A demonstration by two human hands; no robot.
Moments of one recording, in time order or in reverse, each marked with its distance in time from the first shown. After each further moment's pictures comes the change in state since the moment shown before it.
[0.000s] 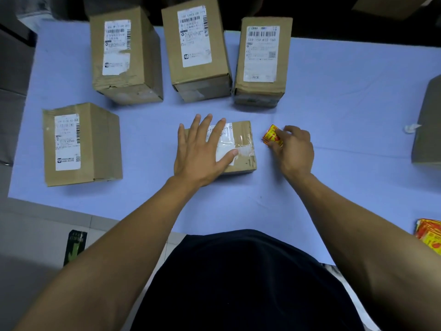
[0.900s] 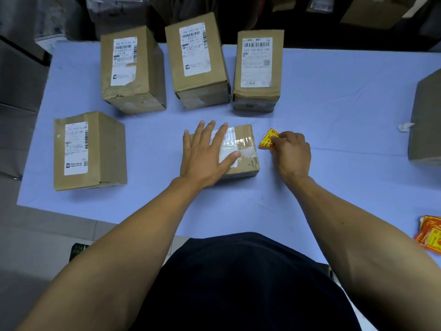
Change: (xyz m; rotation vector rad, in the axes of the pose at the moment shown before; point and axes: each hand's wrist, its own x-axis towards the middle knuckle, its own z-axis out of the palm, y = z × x) left_hand -0.007 0.009 -0.004 -0.069 -0.055 0.000; right_hand -0.009 0.007 0.011 -0.126 0.112 -0.134
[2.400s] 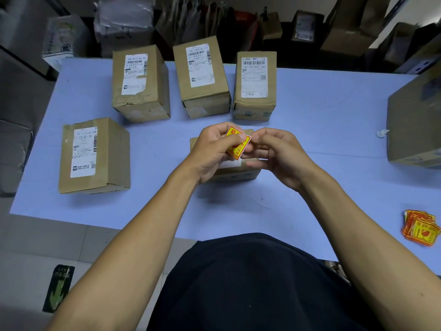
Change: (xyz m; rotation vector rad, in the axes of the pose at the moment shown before) left_hand -0.030 0.036 -0.084 -1.457 -0.168 -0.119; right_hand -0.057 -0.093 -0.129 1.492 -0.452 0.254
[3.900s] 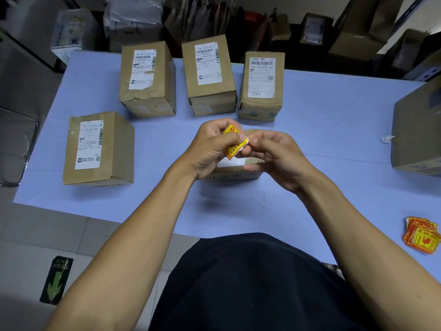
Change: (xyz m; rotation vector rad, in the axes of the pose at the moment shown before) left_hand -0.008 0.009 -0.012 -0.053 -0.022 0.051; right_hand -0.003 0.003 0.011 -0.006 -0.119 -0.027
